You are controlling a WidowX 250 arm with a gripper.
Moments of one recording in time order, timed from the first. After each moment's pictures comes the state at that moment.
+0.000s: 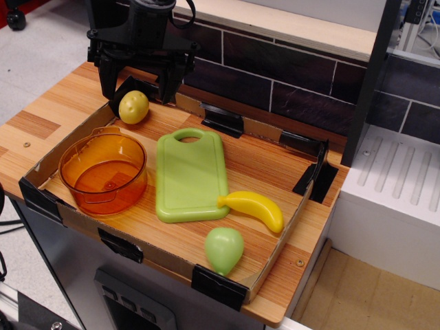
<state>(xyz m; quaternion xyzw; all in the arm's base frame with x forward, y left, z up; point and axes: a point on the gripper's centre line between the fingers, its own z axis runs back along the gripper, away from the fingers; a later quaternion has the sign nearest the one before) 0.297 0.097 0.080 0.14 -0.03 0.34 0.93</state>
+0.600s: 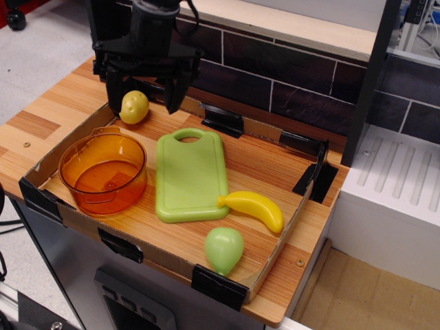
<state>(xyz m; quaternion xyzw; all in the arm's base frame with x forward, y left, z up) 0.293 0.082 0.076 0.12 0.00 0.38 0.92</state>
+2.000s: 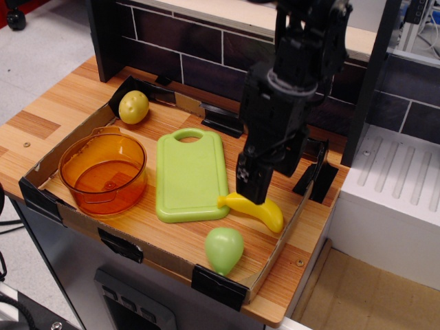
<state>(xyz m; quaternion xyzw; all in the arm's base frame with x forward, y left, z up) 0.280 -0.056 0.036 0.07 0.01 0.67 0.74</state>
